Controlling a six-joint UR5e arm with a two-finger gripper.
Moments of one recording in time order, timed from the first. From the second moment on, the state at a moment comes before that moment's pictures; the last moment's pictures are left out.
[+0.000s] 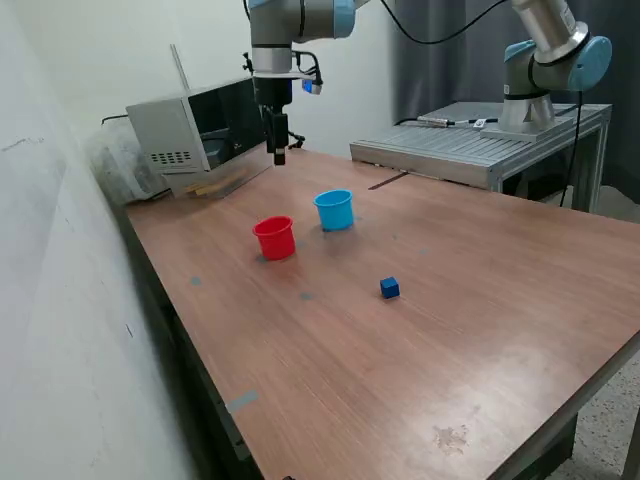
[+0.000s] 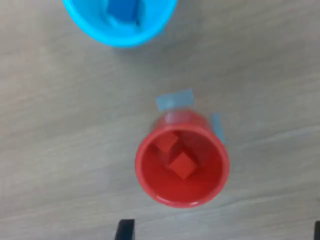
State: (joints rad) arm -0.22 -0.95 1.24 -2.07 -1.65 3.21
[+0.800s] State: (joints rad) arm -0.06 -1.36 1.52 -1.84 -1.65 3.28
